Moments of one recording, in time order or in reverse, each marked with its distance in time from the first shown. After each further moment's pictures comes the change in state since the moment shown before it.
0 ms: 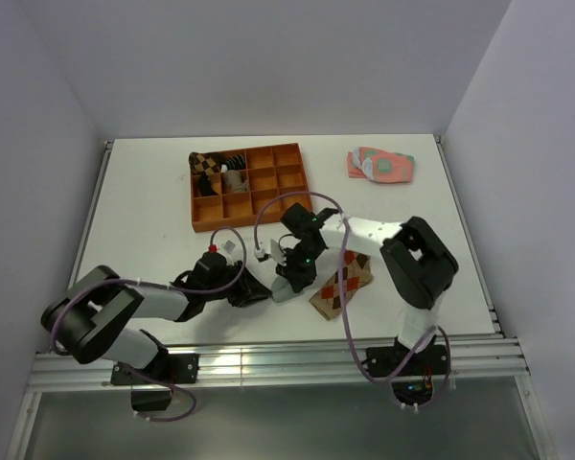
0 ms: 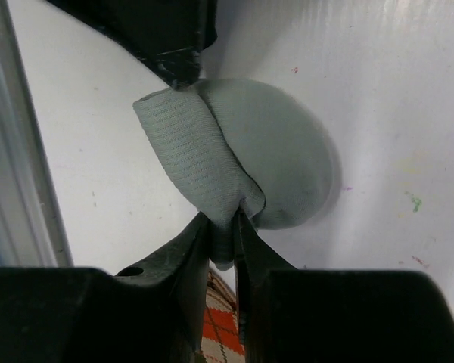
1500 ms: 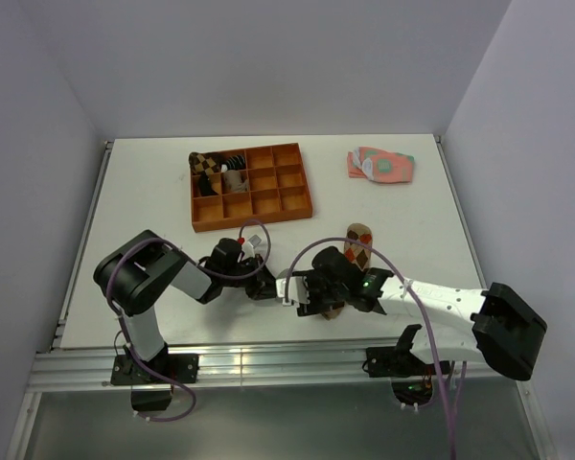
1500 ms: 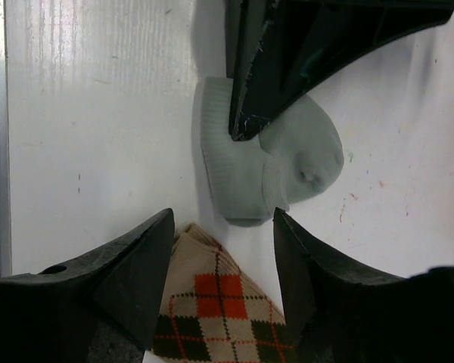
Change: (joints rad) left arm 0.016 0.348 0.183 0.178 0.289 0.023; right arm 0.167 -0.619 -0.574 0.496 0.256 -0.032
